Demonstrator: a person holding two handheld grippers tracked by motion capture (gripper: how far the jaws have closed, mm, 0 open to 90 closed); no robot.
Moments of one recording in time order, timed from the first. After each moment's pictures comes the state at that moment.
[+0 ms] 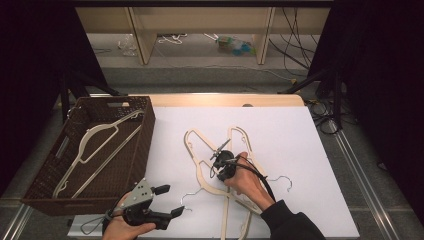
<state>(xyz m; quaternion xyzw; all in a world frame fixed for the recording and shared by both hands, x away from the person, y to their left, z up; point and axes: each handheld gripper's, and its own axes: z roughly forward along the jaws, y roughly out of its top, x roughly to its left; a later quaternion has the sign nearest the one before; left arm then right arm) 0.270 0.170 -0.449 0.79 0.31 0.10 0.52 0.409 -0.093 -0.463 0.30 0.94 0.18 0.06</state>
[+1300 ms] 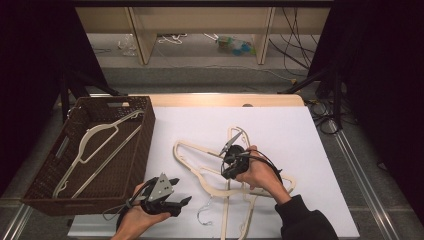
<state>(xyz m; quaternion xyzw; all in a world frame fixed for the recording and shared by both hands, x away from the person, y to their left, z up) 0.307 0.142 -0.478 0.85 0.27 0.18 0.42 0.406 -0.119 -0.426 0.26 0.94 0.22 0.00</state>
